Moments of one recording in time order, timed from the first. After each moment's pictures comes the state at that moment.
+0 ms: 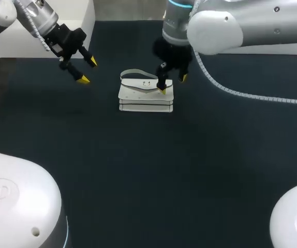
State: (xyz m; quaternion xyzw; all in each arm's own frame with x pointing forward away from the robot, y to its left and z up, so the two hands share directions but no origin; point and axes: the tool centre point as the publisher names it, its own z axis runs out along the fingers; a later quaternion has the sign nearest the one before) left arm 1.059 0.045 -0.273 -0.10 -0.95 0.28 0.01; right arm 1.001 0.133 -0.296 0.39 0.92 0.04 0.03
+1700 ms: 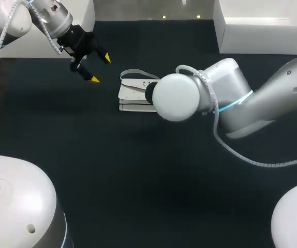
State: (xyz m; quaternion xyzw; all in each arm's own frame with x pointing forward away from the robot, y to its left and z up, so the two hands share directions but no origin) left arm 1.069 0.004 -0.270 -0.23 -0.94 0.25 -0.09; right arm 0.995 0.128 -0.333 0.13 0.90 0.03 0.41
